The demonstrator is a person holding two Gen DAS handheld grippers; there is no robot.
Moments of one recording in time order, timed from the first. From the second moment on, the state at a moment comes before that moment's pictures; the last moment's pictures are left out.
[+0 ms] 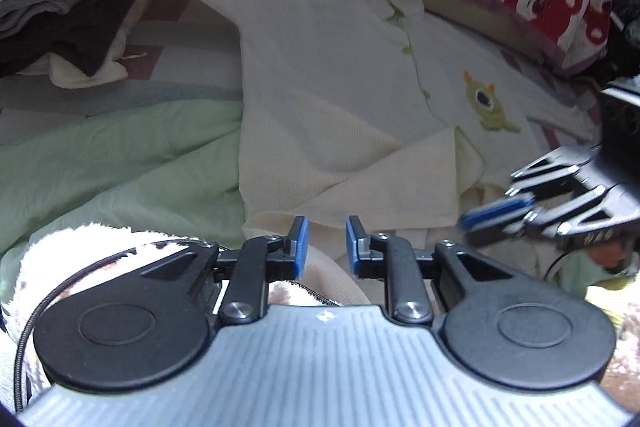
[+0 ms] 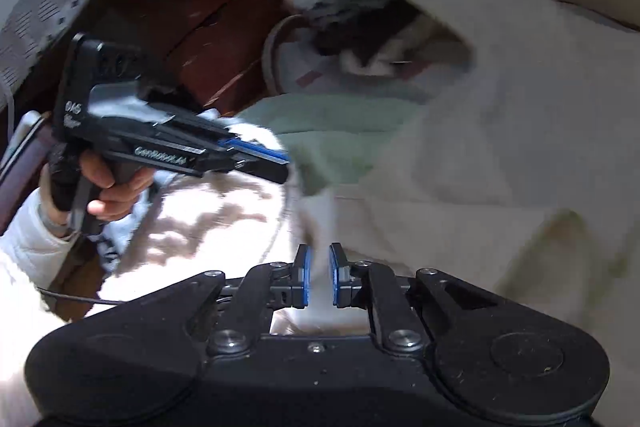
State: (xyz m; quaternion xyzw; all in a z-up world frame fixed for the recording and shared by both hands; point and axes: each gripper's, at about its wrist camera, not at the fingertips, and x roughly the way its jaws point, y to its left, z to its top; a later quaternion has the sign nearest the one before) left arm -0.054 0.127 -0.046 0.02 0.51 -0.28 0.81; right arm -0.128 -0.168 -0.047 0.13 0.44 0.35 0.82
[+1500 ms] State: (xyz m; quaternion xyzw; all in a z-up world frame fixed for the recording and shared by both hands) left arm -0.062 0.047 -0.107 0.19 0.60 -0.20 0.75; right arm -0.322 -0.293 -0.078 0.08 0.50 -0.12 0.85
